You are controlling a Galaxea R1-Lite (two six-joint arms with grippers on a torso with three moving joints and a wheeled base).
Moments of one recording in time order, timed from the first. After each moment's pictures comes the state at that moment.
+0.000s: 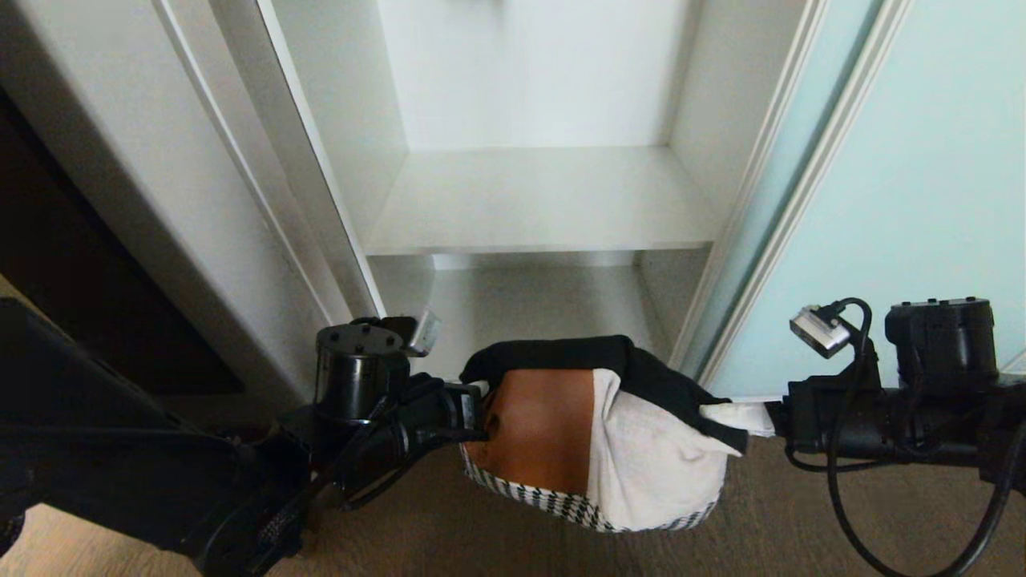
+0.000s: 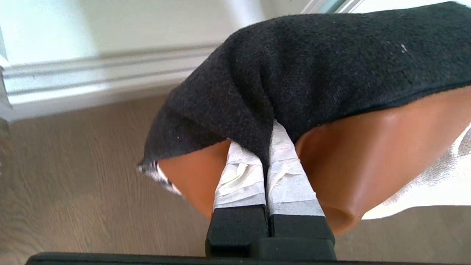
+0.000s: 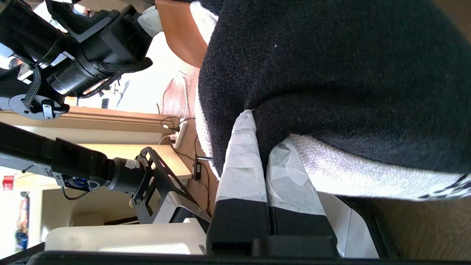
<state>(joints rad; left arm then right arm) -0.56 1.89 -0.66 -0.95 0.02 -0.29 0.16 1.67 -0.65 -0.53 0.84 0.42</state>
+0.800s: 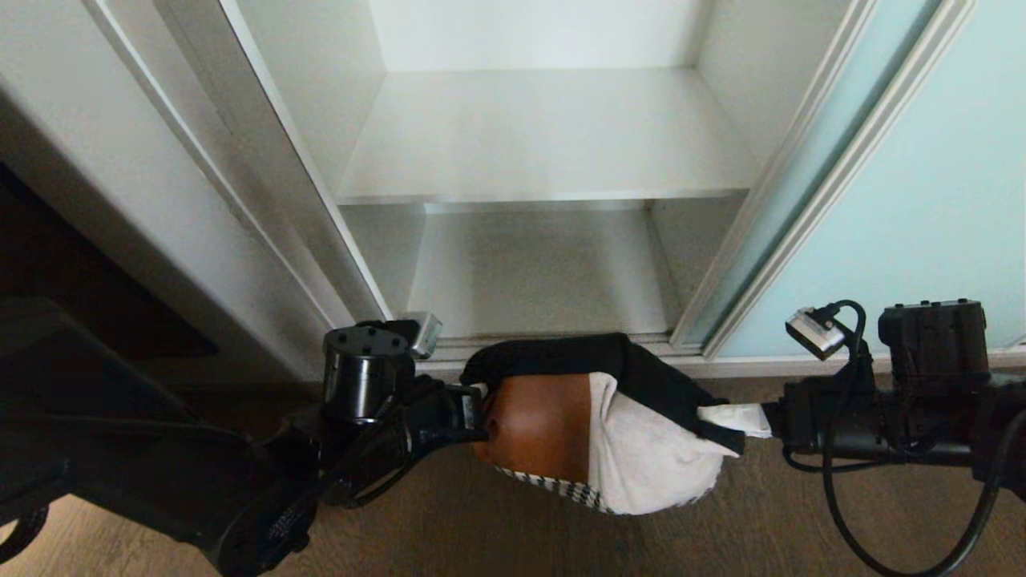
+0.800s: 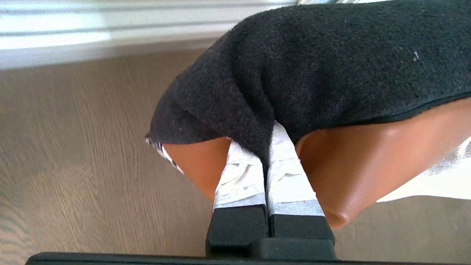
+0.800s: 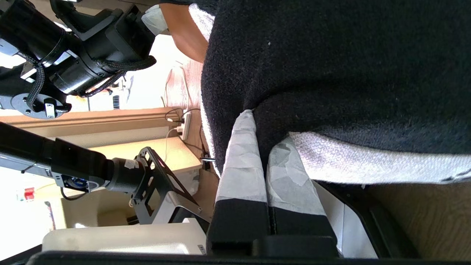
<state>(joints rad) -0.55 1.92 -0.67 -0.95 0.02 -0.29 0.16 1.69 -0.65 -0.53 0.84 0.42</state>
